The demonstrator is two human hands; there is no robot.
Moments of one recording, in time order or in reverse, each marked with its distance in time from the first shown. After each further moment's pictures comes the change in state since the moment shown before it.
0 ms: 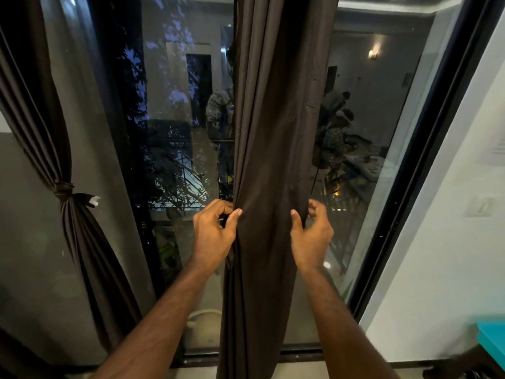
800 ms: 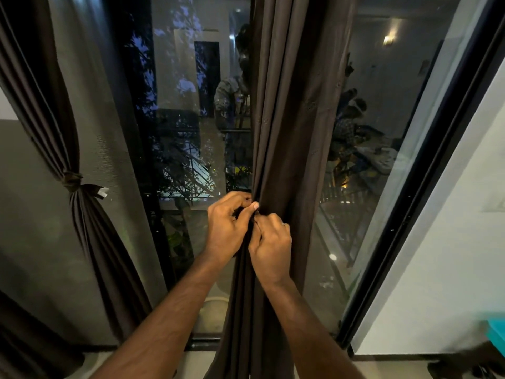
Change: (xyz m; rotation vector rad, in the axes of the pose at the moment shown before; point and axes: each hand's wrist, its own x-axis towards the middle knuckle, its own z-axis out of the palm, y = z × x) left_hand -0.002 0.008 0.007 -0.055 -0.024 0.000; right_hand -0.070 -0.019 0.048 -0.175 -0.141 -0.460
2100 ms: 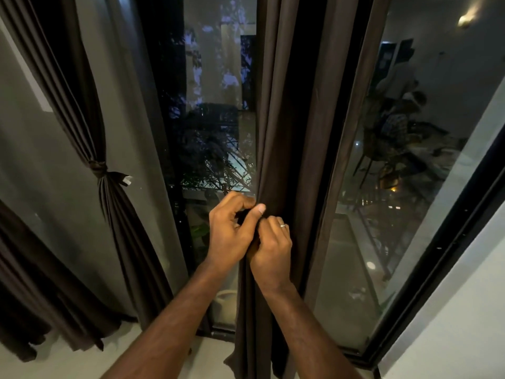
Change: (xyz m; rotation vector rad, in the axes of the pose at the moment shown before) left_hand -0.012 0.007 0.010 0.087 0.073 -0.033; right_hand -0.003 0.014 0.014 0.189 -0.049 -0.078
